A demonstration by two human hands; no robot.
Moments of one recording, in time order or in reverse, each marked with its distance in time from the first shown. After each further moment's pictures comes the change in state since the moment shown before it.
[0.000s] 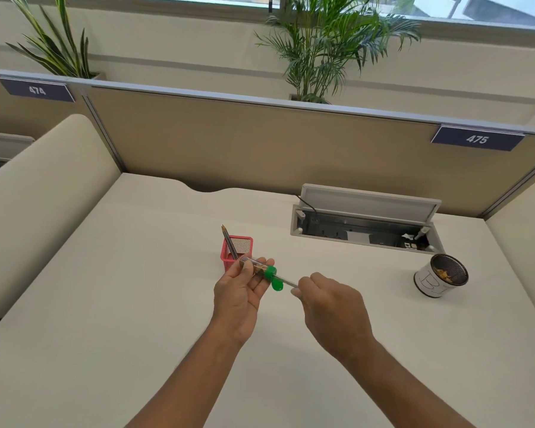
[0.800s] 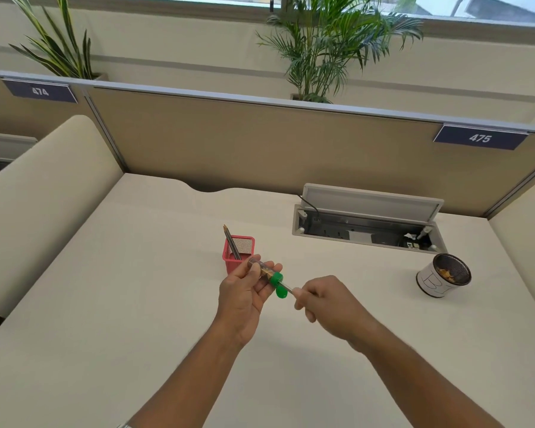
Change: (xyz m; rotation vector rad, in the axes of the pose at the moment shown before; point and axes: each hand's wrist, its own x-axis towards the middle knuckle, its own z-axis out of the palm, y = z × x) left_hand 0.001 -0.005 -0.004 0.110 -0.028 -0.019; right_hand 0.017 0.008 -0.016 0.890 -0.543 0.568
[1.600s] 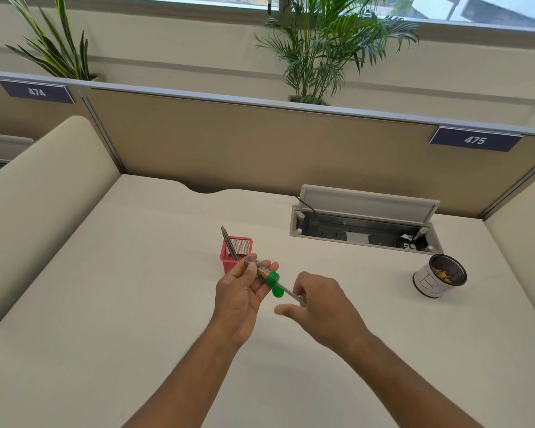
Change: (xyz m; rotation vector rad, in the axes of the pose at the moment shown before) left_hand 0.001 0.002 0.000 -0.011 -0.007 0.004; right_hand -0.003 -0.006 0.014 -0.460 0.187 -0.205
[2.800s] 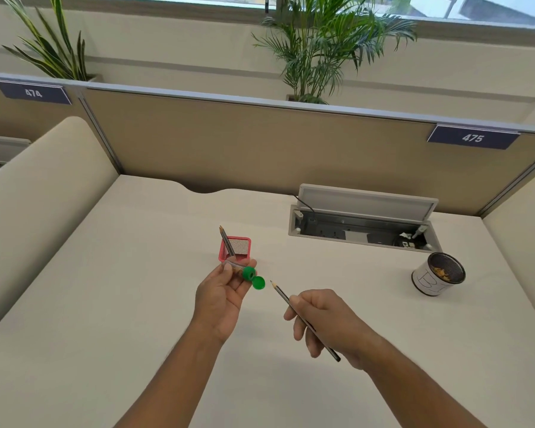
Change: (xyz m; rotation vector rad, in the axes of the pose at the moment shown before) left_hand 0.013 0.014 -0.026 -0.044 0.022 0.014; right_hand -0.022 0.009 -0.010 0.773 -0.344 0.264
